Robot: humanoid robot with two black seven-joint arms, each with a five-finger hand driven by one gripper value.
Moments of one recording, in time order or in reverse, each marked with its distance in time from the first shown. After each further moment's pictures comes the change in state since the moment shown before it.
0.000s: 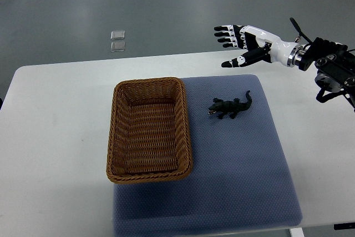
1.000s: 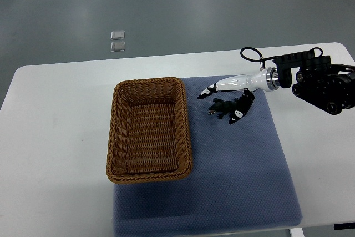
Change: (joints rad) left arm 0.000 0.000 -0.002 0.000 0.001 0.000 0.001; right arm 0.082 -0.019 -0.354 0.181 -0.570 -0.185 0.059
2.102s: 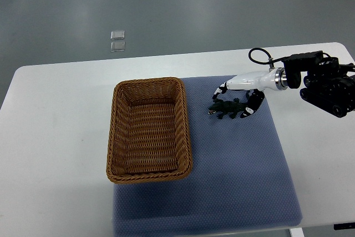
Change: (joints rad) left arm 0.000 0.000 0.000 0.000 0.000 0.000 -0.001; right arm 0.015 -0.014 -0.121 -0.037 -0.037 -0.164 -0.003
